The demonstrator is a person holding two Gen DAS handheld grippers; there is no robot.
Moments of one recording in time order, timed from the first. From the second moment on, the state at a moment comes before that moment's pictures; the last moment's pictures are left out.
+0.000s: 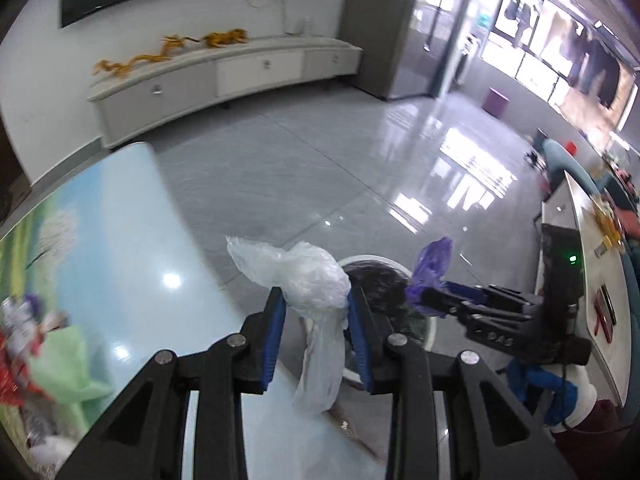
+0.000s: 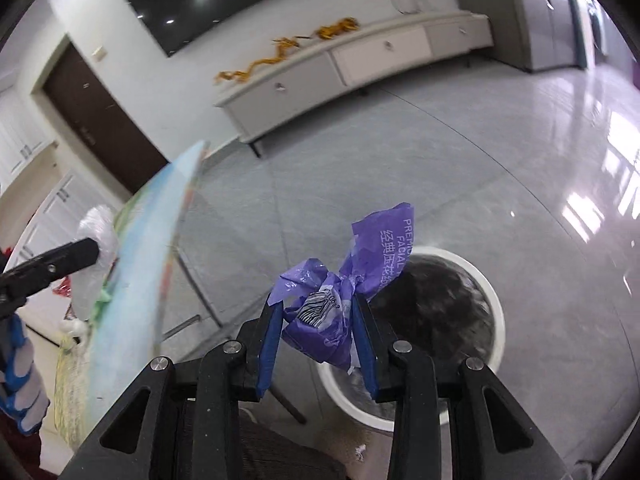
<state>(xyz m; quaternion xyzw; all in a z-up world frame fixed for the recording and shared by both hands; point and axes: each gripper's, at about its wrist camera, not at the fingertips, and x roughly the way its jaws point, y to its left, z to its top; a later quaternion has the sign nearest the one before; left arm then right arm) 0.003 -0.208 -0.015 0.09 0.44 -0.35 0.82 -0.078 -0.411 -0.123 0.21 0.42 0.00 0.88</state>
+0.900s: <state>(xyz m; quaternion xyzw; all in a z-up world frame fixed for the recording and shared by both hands) 0.023 -0.236 -0.031 0.04 0.46 -0.37 0.80 -0.101 -0.463 -0.115 0.25 0.40 -0.10 0.88</state>
